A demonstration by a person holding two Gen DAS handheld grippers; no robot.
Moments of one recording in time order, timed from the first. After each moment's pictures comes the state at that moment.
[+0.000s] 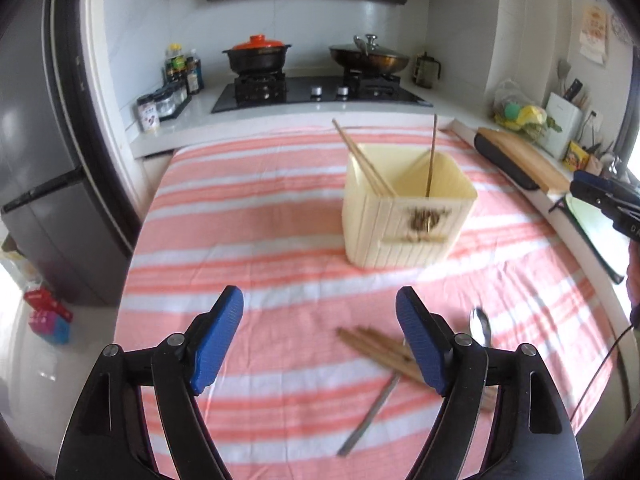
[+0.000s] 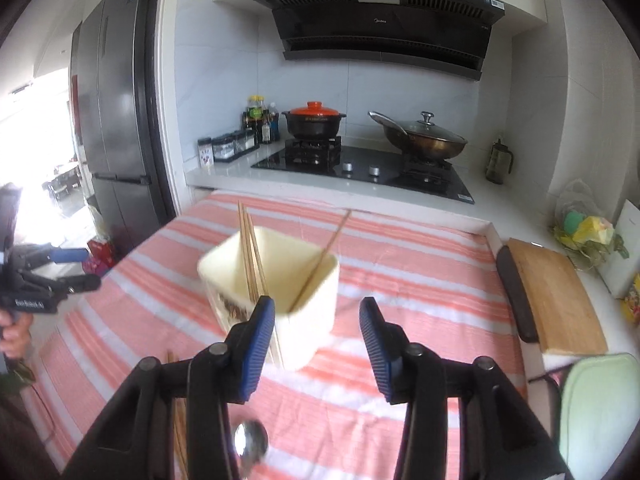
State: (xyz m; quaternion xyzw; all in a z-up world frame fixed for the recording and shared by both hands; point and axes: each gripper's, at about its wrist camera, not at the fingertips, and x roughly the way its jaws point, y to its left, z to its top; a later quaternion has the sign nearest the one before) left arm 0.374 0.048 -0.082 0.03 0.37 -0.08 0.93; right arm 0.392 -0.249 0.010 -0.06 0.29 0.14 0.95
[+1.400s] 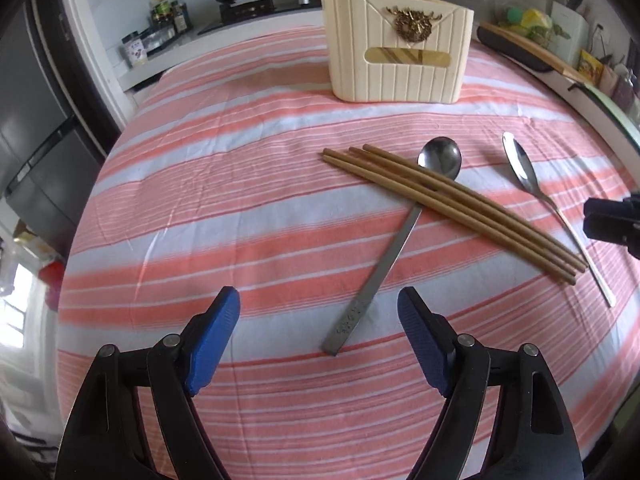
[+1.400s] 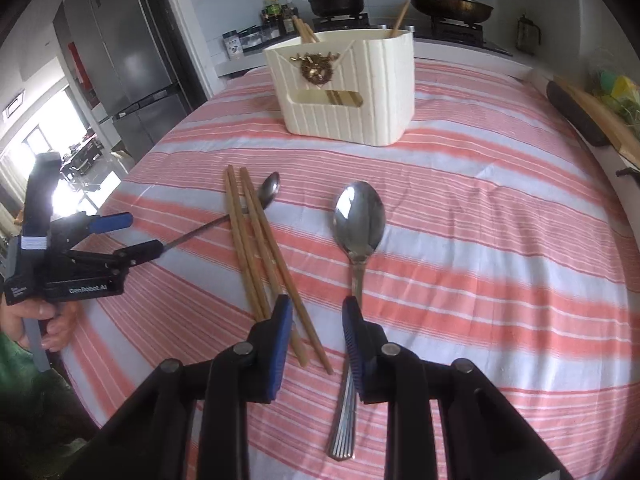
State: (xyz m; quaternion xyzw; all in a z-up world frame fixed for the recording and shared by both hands) left arm 0.340 0.018 -0.218 0.11 0.45 -0.07 0.88; right arm 0.310 -0.193 -0.147 0.01 0.45 0.20 0.87
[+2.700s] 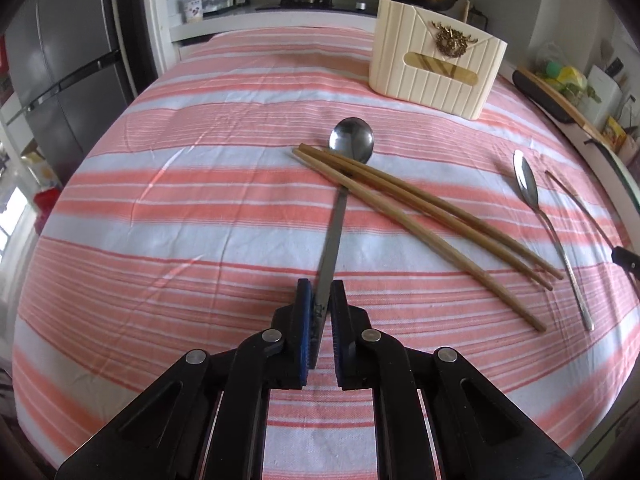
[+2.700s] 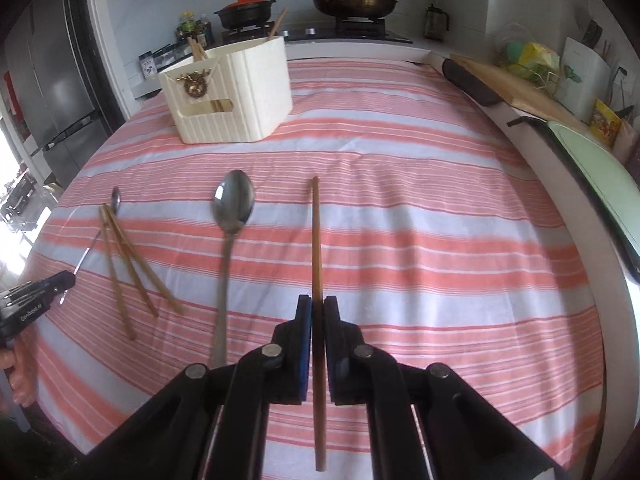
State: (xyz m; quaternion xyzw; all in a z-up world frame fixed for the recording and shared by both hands) left arm 0.296 0.031 -0.229 -0.02 0.44 -0.01 0.90; right arm 0.273 -0.276 -0.150 0.02 0.45 0.03 0.89
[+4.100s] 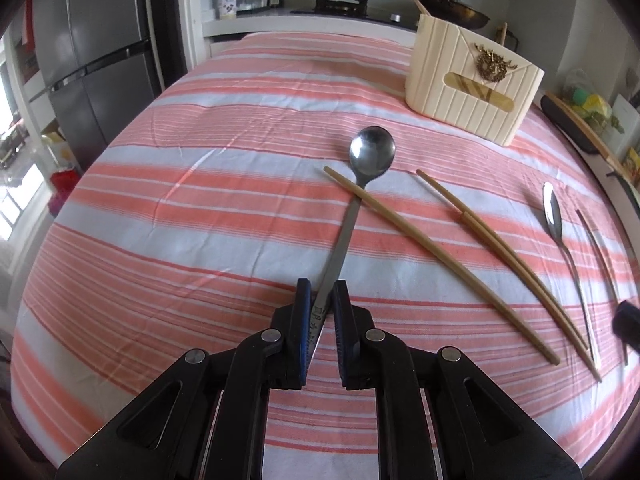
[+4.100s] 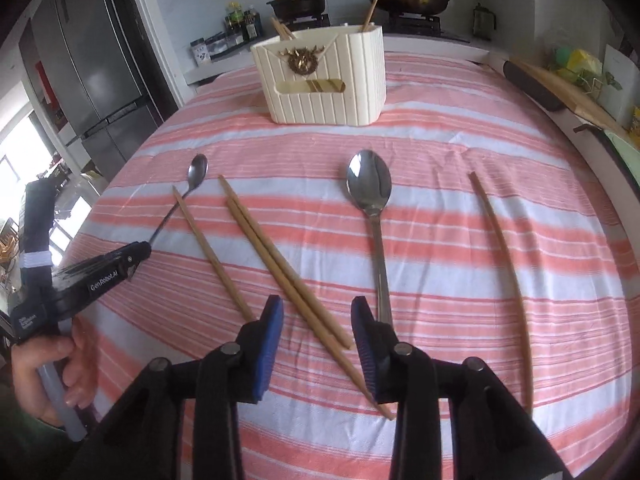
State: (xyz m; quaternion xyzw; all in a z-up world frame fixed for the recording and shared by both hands) left arm 0.303 0.049 -0.229 -0.04 0.43 0.04 0.90; right arm 0.242 -0.192 -0.138 0.04 0.44 0.11 0.89
